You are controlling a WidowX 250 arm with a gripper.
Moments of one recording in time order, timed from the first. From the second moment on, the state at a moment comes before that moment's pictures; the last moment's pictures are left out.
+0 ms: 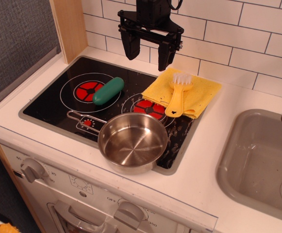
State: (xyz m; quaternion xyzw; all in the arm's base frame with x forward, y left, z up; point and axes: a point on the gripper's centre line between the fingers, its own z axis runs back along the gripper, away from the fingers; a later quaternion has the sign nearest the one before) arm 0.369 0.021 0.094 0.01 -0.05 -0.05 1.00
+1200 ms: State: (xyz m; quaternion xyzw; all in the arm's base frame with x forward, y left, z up) arm 0.263 -0.074 0.069 0.00 -0.04 -0.09 0.99
